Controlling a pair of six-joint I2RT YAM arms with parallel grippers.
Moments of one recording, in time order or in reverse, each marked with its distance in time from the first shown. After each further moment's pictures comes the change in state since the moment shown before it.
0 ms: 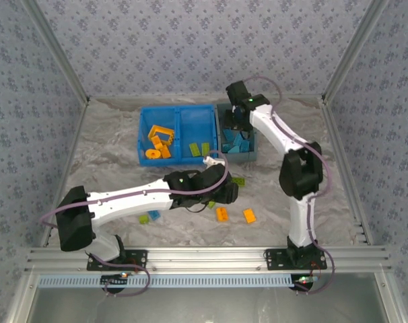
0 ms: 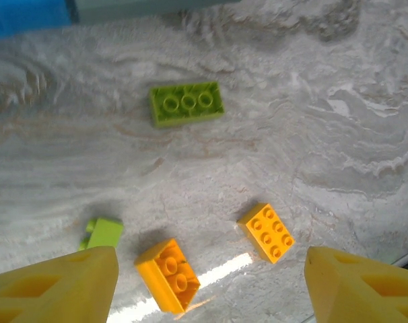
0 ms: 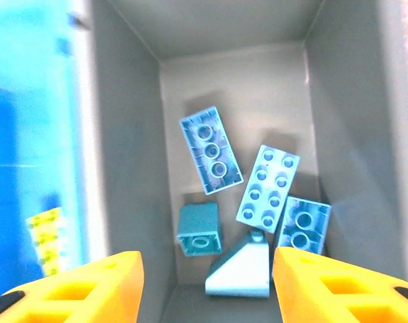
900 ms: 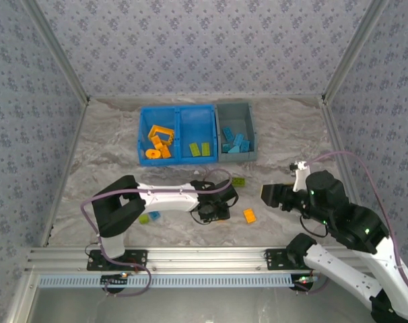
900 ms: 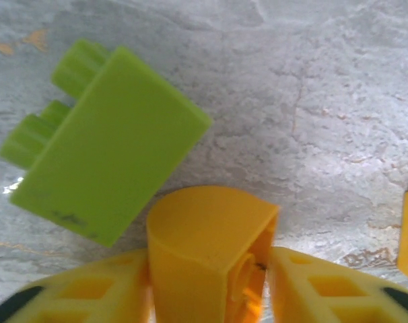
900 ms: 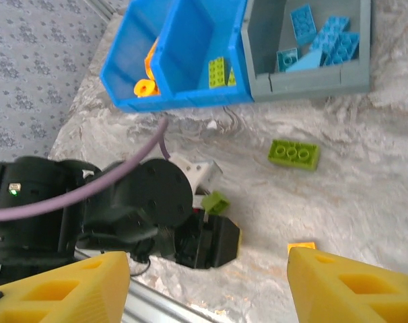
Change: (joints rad) left arm 0.022 0.291 -0.072 0.013 0.252 -0.341; right arm 0.277 -1.438 -0.861 -0.138 -0.110 0.190
